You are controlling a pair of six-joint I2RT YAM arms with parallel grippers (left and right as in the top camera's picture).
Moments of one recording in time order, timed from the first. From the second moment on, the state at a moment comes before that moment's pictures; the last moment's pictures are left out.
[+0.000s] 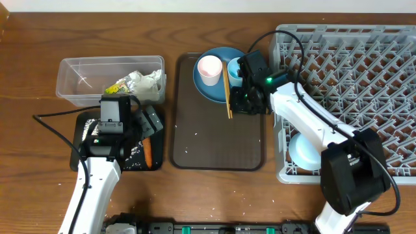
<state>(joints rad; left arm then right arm) -0.03 1.15 0.77 -0.63 0.07 -0.56 0.48 1.89 1.39 -0.73 -0.22 0.56</state>
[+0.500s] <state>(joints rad) -0.03 1.15 0.77 -0.63 0.07 -0.56 0.53 1.90 1.39 -0.72 -0.19 0.57</state>
